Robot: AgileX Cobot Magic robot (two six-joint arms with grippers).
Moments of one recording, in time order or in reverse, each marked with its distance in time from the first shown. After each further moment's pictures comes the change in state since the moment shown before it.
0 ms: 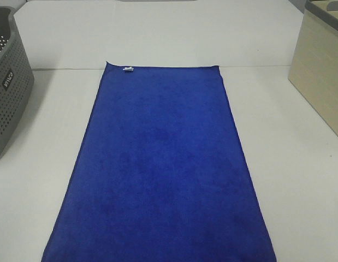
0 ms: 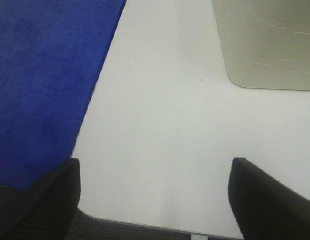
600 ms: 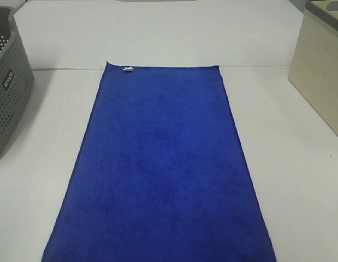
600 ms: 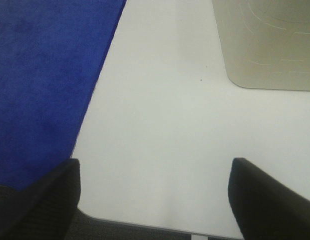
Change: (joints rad) left arm 0.000 0.000 0.000 -0.002 0.000 -0.004; right arm 0.000 0.000 0.000 0.000 0.000 0.000
